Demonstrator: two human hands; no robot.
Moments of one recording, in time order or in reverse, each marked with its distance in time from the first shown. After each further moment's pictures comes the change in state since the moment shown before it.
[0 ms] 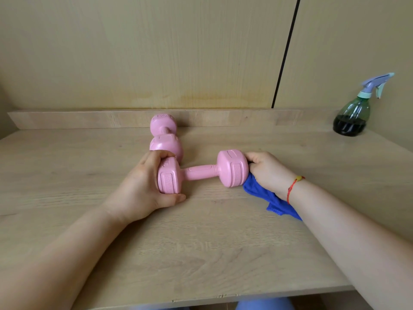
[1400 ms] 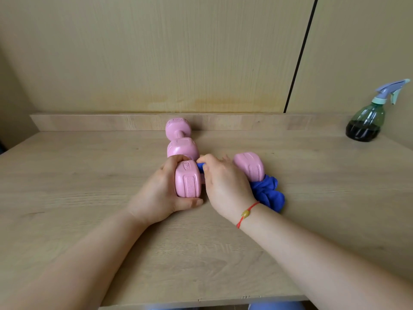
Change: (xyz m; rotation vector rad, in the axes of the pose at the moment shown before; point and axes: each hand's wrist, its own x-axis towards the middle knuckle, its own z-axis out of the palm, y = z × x) left_hand -0.005 -0.009 0.000 -0.108 -0.047 -0.077; right_hand -0.026 -0.078 0.089 -0.423 0.251 -0.423
